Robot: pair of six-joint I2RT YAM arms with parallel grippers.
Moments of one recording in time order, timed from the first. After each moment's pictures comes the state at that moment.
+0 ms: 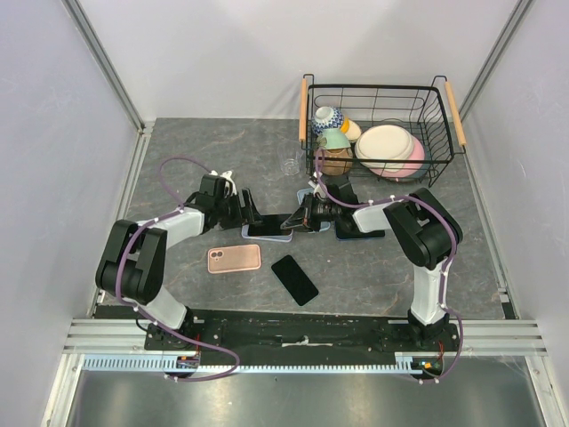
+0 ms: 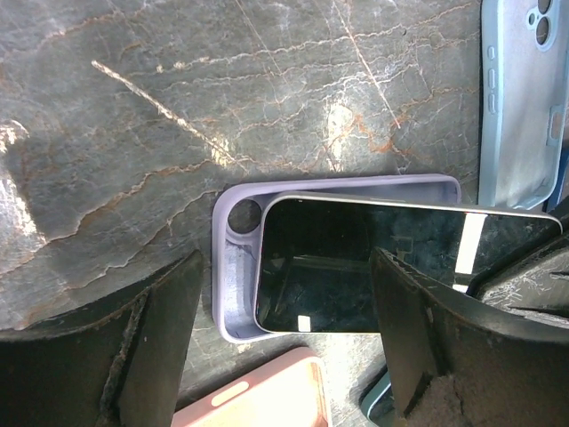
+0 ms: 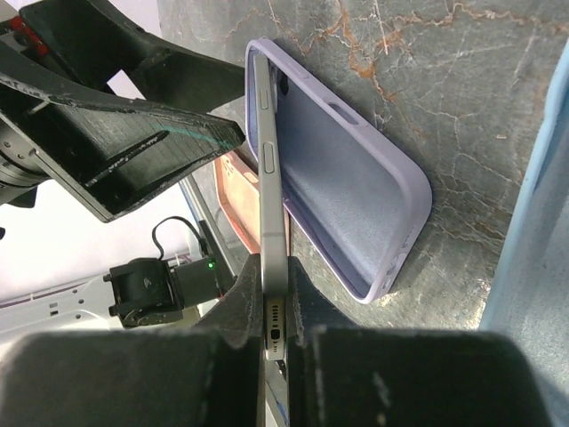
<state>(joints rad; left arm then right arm) -0.27 1.60 0.79 -0.05 0.27 -0.46 0.53 1.98 0.95 0.44 -0.74 0.98</state>
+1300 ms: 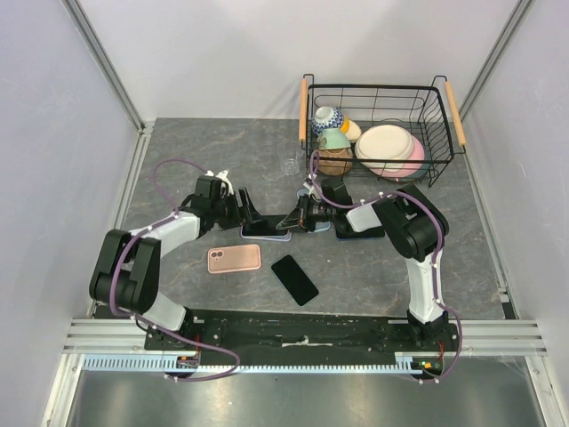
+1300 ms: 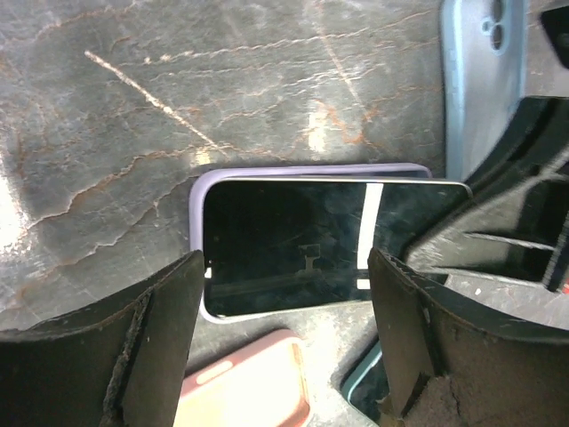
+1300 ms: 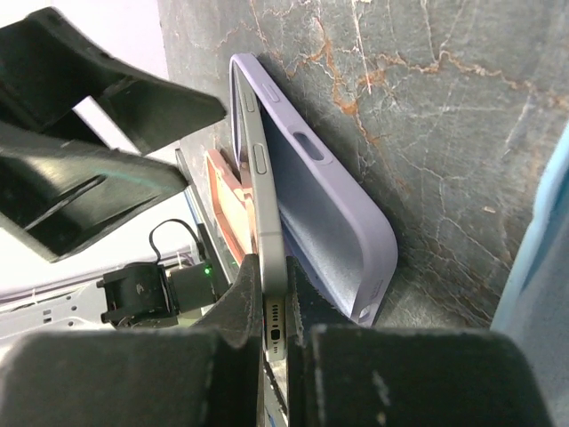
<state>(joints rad) -0.26 1.56 0.75 -0.01 0.30 -0.49 0.54 2.10 0.99 0.53 -0.75 1.00</state>
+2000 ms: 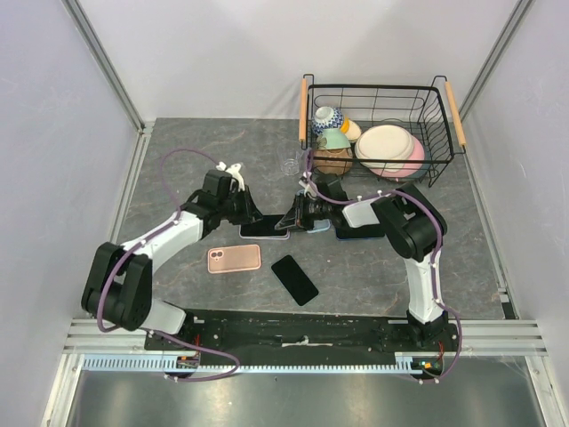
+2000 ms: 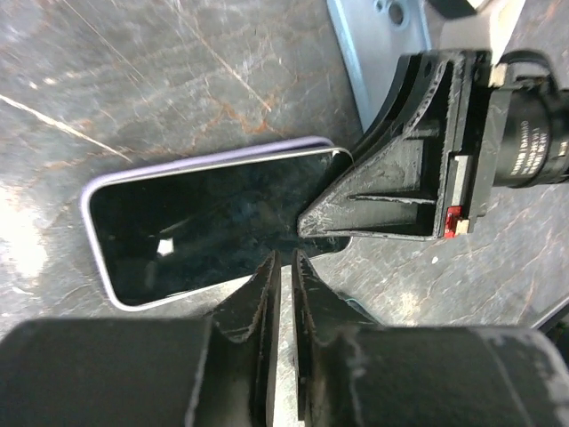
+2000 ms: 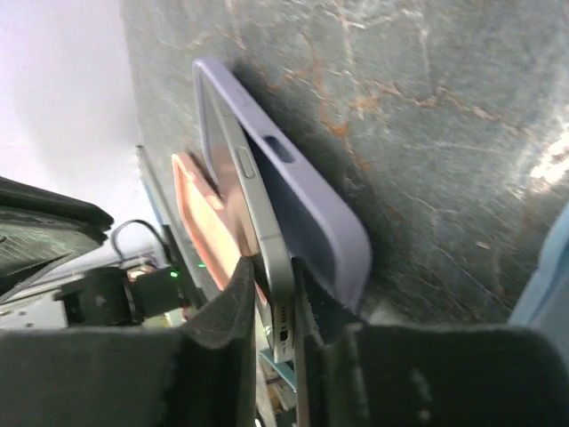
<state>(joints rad) -0.36 1.40 0.82 -0.13 0.27 -0.46 0.55 2.11 1.07 0.38 -0.72 0.87</state>
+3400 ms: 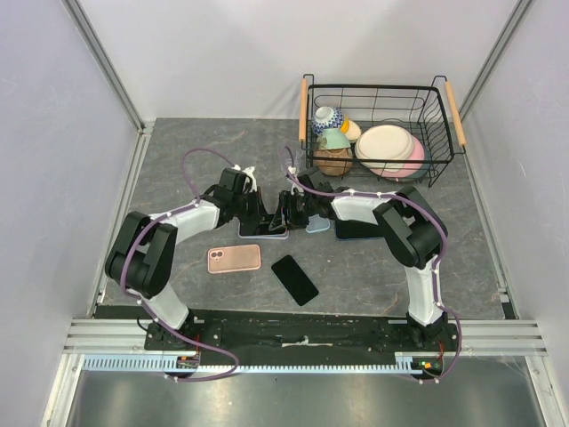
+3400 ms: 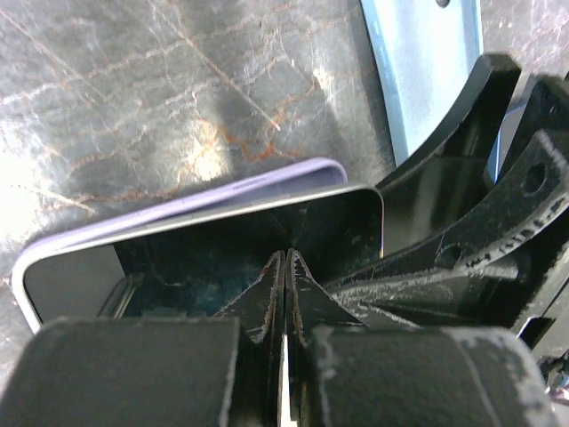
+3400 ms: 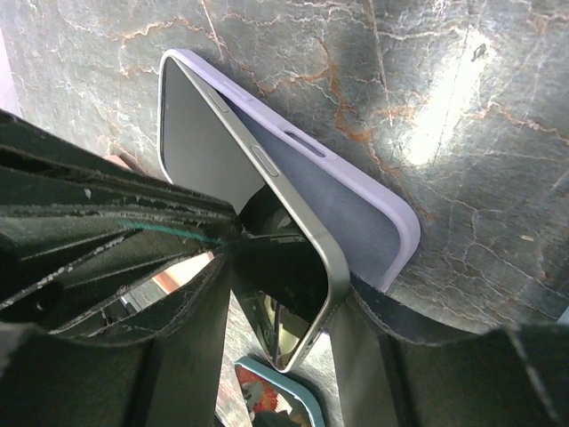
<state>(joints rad) -0.40 1.68 0.91 -0.08 0.30 -0.47 0.64 2.05 1.24 -0.04 -0.47 0.65</state>
